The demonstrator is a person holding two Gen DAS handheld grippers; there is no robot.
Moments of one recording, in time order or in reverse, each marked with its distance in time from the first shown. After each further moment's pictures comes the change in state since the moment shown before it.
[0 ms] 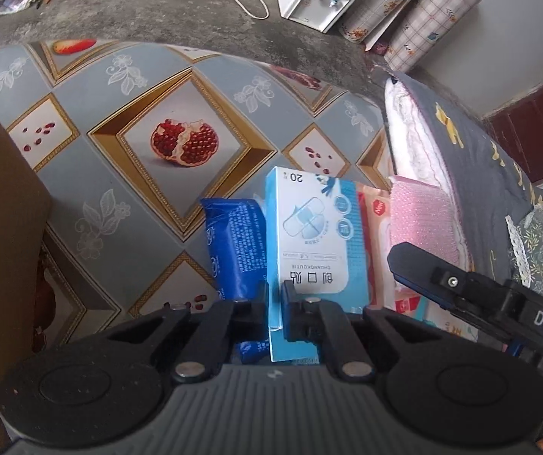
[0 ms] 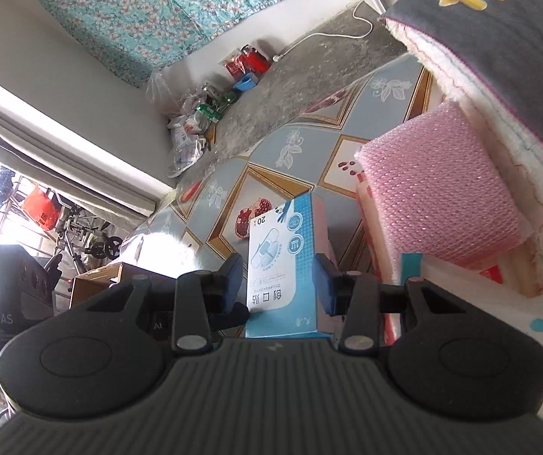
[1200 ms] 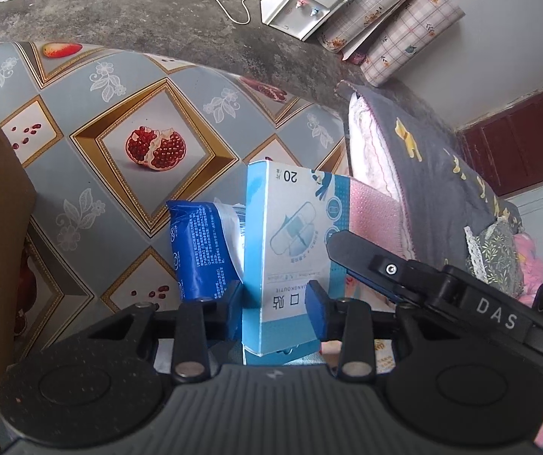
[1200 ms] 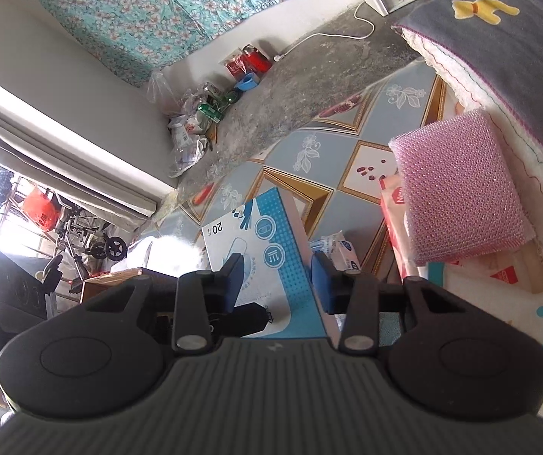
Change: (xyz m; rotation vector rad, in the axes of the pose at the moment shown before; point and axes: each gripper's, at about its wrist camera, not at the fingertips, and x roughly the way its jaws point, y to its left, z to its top) left arm -0.040 -0.016 -0.005 -0.019 -0.028 -0.110; right arm -0.020 0.033 0.000 -0.009 -0.015 -0.001
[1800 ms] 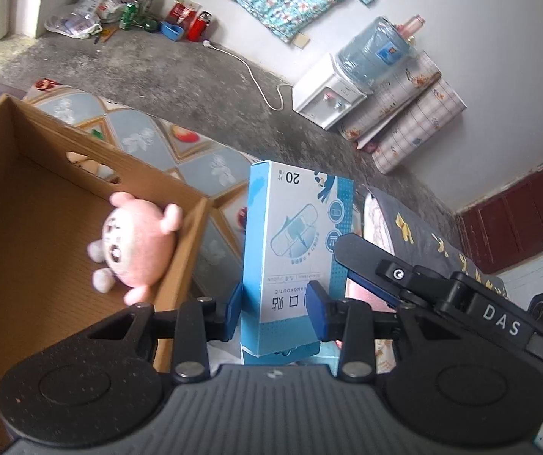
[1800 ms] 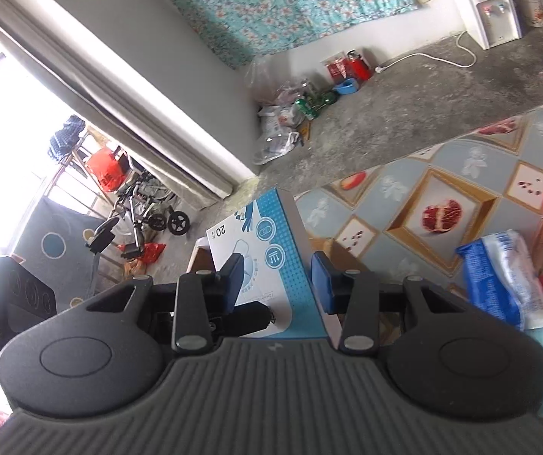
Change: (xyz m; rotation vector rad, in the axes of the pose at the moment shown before) left arm -0.189 0.091 -0.041 -0.118 -0.256 0.019; right arm -0.024 0.204 -0.056 -0.197 0.007 0.178
